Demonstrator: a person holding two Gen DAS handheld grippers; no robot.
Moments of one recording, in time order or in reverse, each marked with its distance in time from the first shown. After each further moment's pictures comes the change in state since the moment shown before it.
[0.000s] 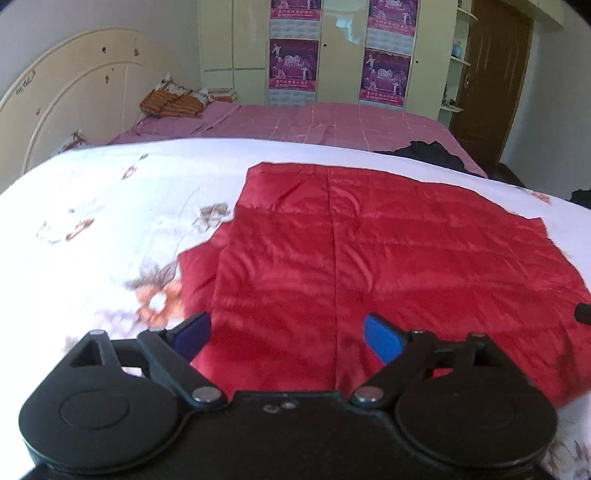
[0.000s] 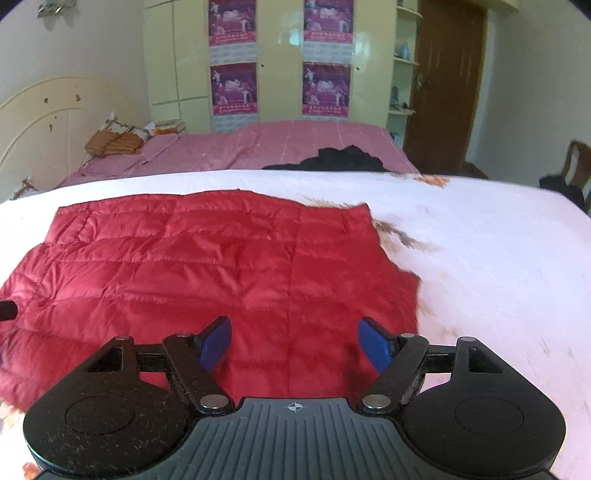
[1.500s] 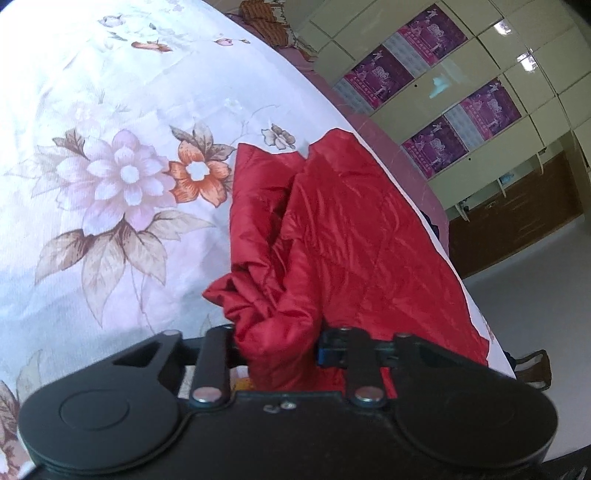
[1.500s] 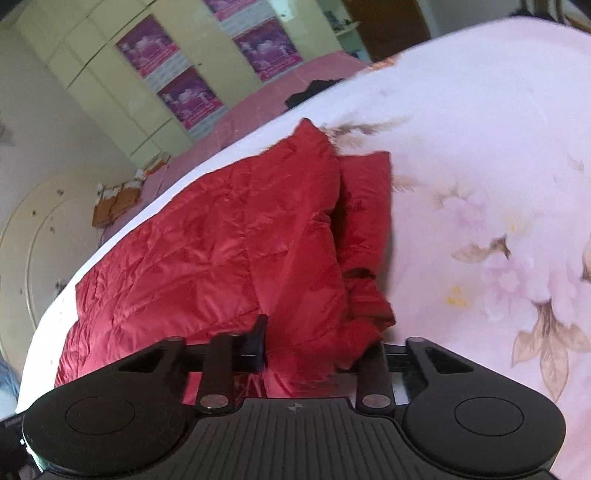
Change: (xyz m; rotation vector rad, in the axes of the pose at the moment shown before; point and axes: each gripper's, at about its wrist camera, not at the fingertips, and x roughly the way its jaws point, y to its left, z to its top) left arm 0.041 0.079 -0.040 -0.667 0.075 -0.251; right arm 0.006 -0.075 -0.031 0.457 0.102 0.211
